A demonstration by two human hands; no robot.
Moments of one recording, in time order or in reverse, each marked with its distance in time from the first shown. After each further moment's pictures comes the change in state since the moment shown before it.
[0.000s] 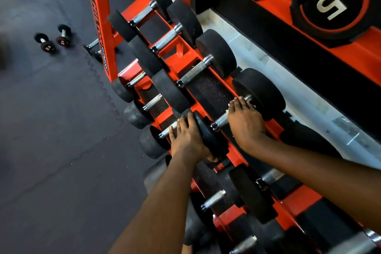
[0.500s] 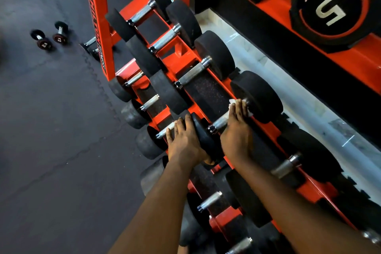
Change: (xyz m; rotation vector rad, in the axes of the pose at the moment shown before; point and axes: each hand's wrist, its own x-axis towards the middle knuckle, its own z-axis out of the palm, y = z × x) left_hand 0.000 0.000 -0.001 -0.014 -0.013 -0.006; right_hand -0.016 -0.030 0.030 0.773 0.229 0.280
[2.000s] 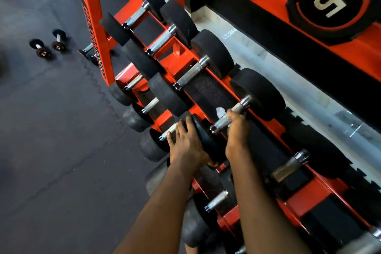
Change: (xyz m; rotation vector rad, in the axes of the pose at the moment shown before) left_hand 0.001 0.004 -0.002 0.015 0.011 0.005; right_hand 0.023 -0.017 0.006 1.387 -0.021 0.894
